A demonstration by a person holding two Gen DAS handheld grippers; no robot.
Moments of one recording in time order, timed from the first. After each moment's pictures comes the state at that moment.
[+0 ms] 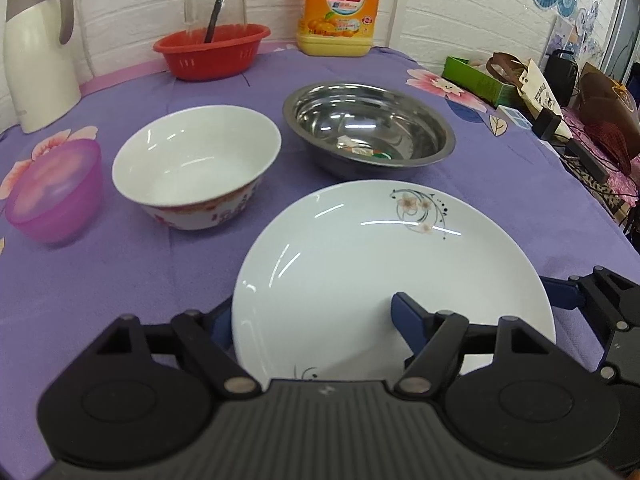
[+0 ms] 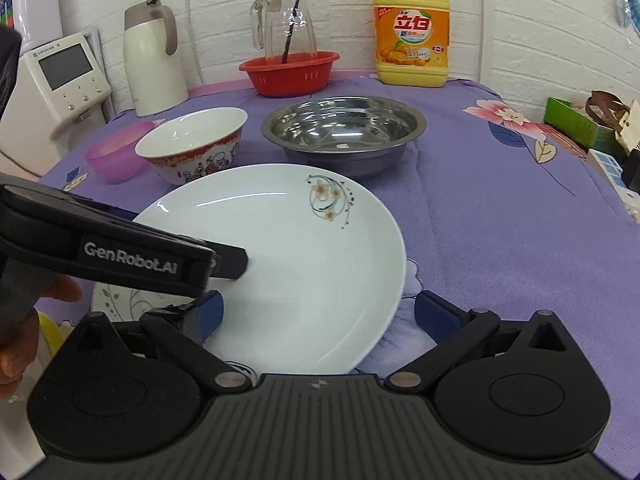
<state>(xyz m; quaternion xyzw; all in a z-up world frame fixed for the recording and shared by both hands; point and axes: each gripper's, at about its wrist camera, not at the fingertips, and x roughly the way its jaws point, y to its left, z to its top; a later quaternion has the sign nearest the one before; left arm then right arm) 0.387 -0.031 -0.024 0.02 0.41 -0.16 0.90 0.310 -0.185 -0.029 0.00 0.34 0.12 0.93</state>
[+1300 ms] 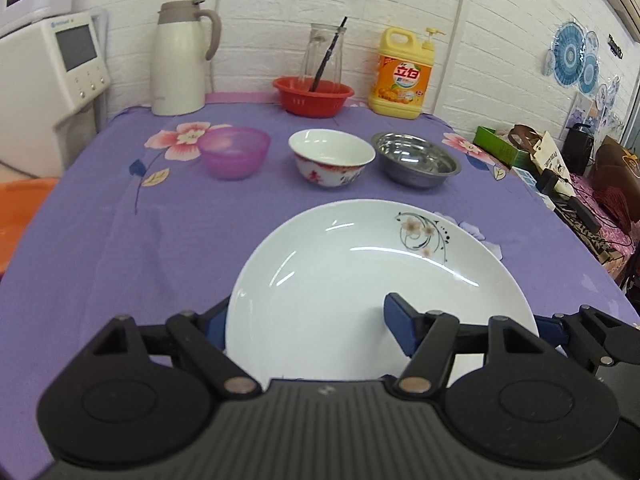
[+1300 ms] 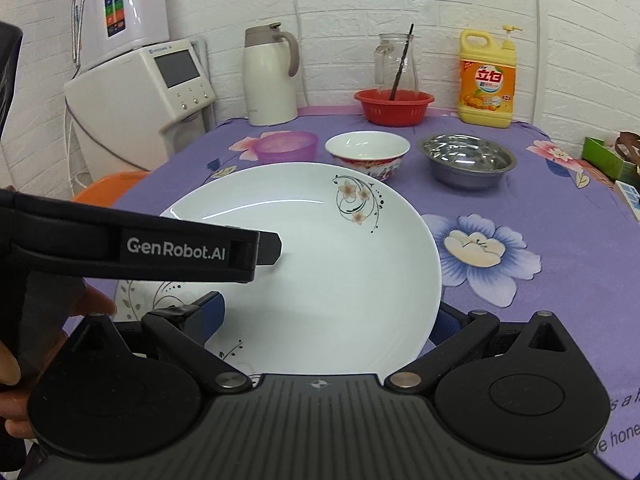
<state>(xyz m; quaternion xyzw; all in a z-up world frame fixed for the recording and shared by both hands) 0.191 0.072 0.023 -0.05 0.33 -0.07 0.94 0.163 -0.091 0.018 -0.01 0.30 0.18 0.94</state>
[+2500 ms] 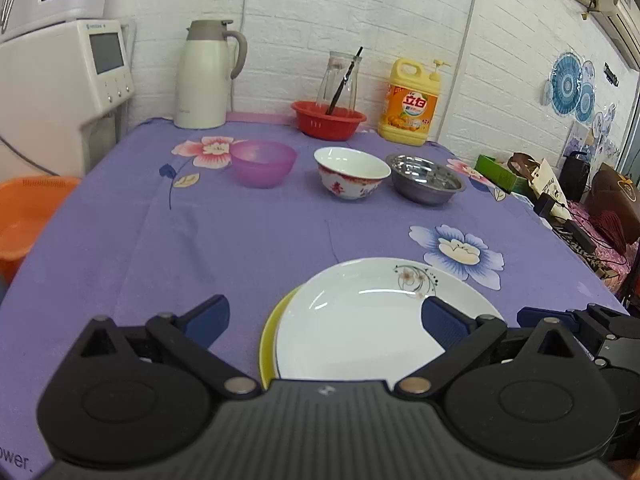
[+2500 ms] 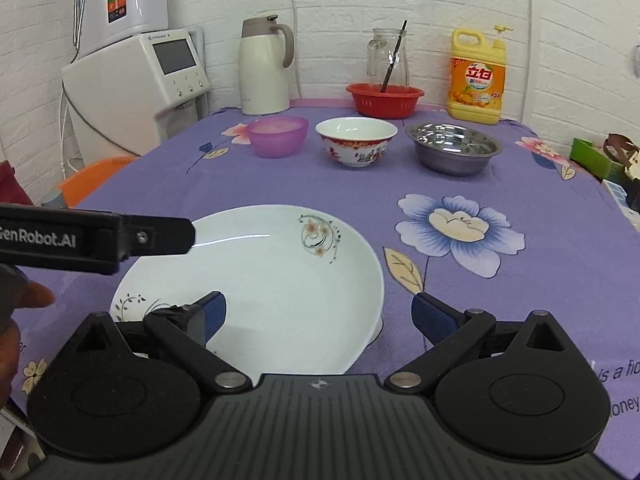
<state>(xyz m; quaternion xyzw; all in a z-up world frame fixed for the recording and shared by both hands) 0.148 0.100 0.018 -0.07 0.28 -0.07 0.96 0.144 -0.101 0.003 -0.02 0.28 0.16 0.94</state>
